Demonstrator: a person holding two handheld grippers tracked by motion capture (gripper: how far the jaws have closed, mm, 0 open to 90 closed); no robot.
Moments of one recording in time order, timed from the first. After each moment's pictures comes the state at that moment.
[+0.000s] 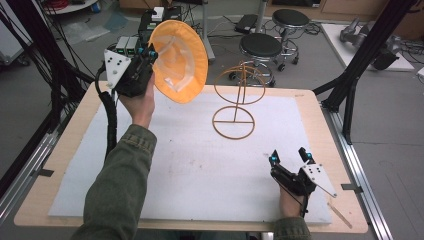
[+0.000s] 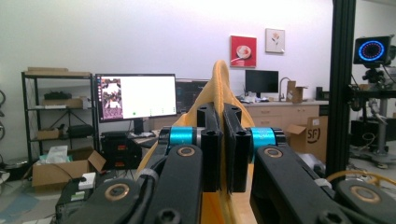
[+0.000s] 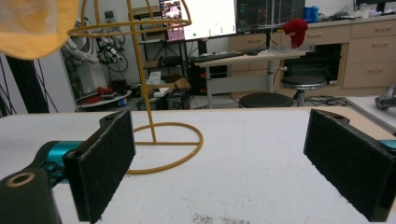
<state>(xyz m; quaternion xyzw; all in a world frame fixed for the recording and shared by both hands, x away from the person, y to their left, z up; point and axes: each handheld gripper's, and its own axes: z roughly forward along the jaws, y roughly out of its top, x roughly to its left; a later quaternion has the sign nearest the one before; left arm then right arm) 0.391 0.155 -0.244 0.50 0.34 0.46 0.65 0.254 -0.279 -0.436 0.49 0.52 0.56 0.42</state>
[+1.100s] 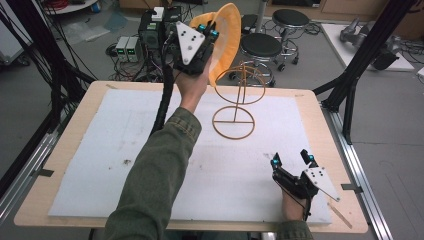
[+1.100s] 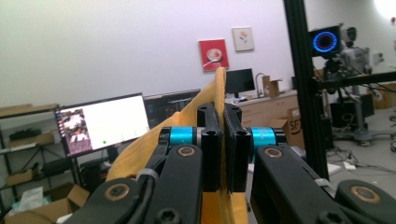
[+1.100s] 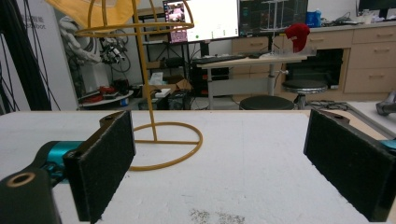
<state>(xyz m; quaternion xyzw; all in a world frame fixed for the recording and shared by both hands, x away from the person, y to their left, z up) 0.415 0.020 -0.196 0.54 0.25 0.48 0.64 0.245 -0.282 -0.436 0.48 0.52 0.56 0.42</state>
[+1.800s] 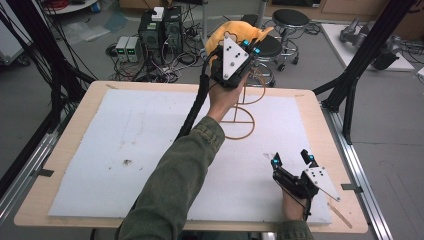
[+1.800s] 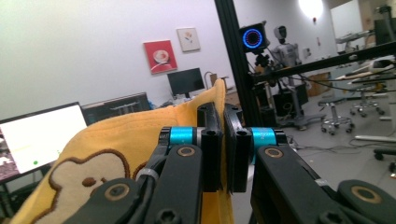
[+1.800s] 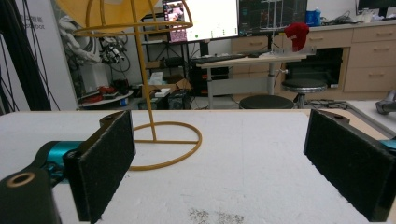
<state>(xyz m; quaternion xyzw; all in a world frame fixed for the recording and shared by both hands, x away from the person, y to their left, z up) 0.405 -0.050 -0.215 0.59 0.17 0.42 0.67 0.246 -0.284 -0.437 0.48 0.52 0.56 0.43</state>
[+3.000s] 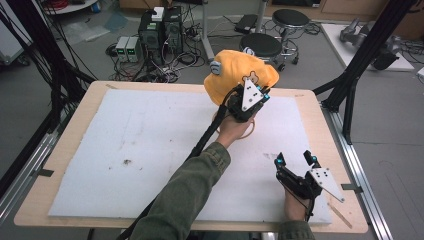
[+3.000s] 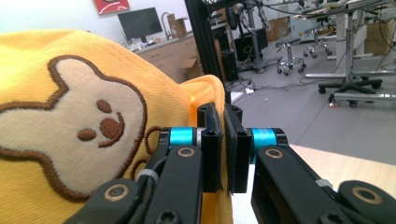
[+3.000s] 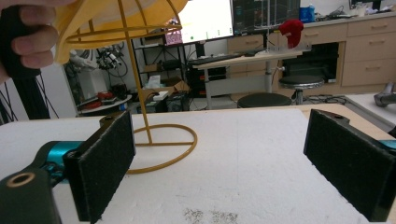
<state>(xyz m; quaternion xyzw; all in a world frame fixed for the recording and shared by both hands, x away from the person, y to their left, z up) 0.405 -0.088 -0.313 0.70 0.17 0.34 0.61 0.245 -0.291 -0.438 0.50 0.50 0.57 0.42</state>
